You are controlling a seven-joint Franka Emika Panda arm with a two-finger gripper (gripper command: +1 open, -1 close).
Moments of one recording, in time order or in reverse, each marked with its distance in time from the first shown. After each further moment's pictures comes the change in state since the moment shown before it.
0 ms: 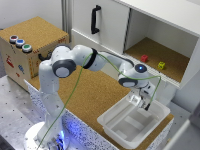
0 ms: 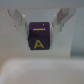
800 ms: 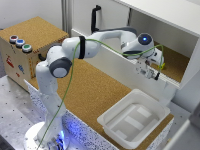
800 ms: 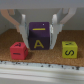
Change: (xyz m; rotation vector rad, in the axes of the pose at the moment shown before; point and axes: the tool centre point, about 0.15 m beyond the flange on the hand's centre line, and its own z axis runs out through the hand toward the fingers) arm 0.138 -0.057 -0.047 0.053 0.124 -0.124
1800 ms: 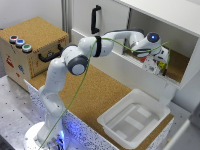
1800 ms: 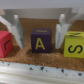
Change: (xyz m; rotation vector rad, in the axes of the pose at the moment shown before) arm 0.033 0.011 0.082 0.026 -0.045 -0.051
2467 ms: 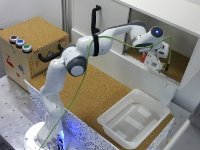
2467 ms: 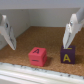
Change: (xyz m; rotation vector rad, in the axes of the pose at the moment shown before) arm -0.016 -0.046 -0.095 0.166 -0.045 -0.075
